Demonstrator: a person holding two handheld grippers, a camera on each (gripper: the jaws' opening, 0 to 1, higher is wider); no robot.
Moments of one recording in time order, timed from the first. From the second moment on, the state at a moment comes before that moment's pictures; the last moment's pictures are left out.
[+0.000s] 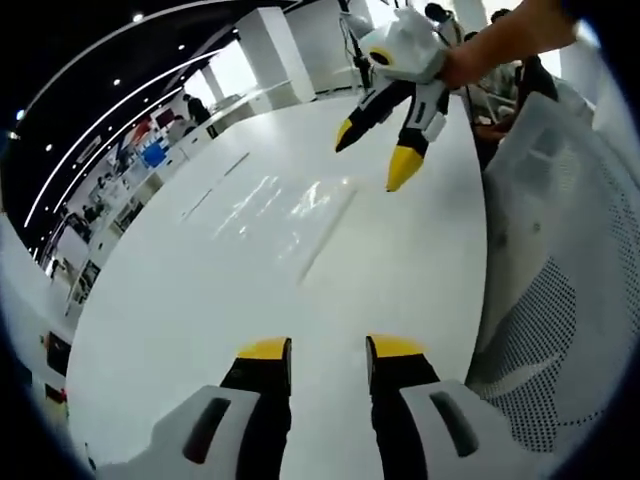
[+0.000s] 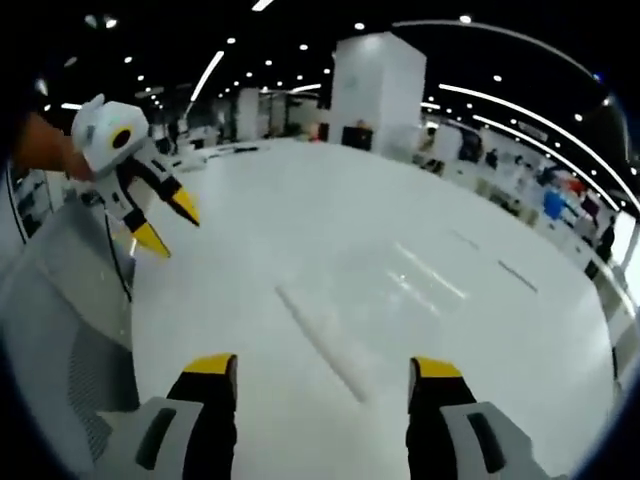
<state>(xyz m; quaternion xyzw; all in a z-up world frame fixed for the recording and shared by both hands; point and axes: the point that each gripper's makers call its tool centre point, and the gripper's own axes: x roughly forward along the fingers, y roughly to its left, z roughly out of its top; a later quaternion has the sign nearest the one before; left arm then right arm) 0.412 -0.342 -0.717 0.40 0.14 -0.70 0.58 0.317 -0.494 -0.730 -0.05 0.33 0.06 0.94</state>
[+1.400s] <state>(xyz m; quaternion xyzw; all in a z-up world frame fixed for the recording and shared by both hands) 0.418 -0.319 -0.726 0.27 0.24 -0.65 0.66 0.273 -0.478 -0.714 0.07 0.28 -0.06 0.96</state>
